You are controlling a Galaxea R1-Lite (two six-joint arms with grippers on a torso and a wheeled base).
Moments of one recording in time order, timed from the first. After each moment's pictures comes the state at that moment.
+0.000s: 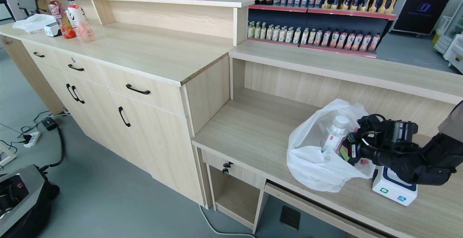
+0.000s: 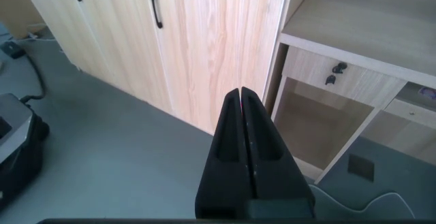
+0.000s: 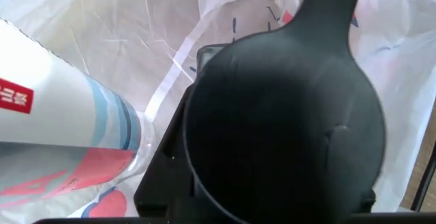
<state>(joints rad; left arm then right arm) 0.00 0.00 0.00 0.00 0.01 0.01 -0.13 2.23 -0.87 -0.95 0.12 -0.17</state>
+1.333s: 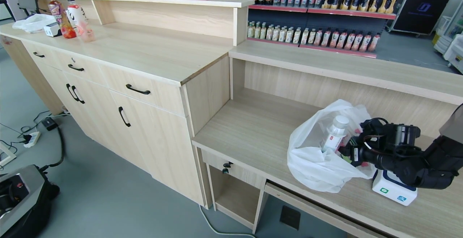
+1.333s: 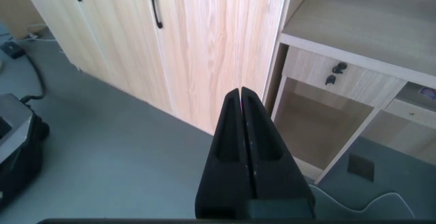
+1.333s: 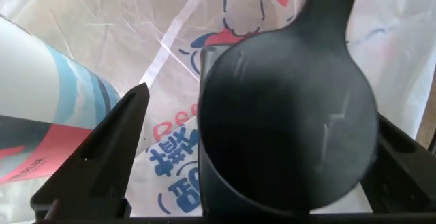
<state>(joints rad) 0.00 0.00 0.00 0.00 0.01 0.01 -0.15 2.24 -0.84 -0.96 0.13 -0.15</state>
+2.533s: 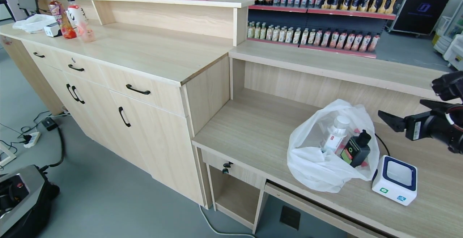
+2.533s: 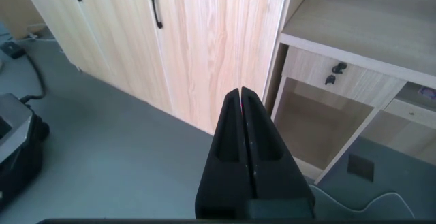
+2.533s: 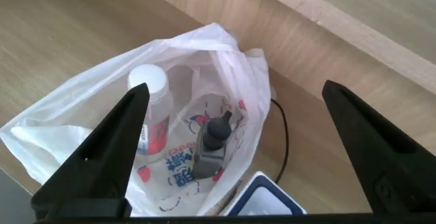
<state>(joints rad) 0.00 0.00 0.00 0.00 0.01 0.01 -0.14 1.49 -0.57 -0.84 0.13 -0.34</state>
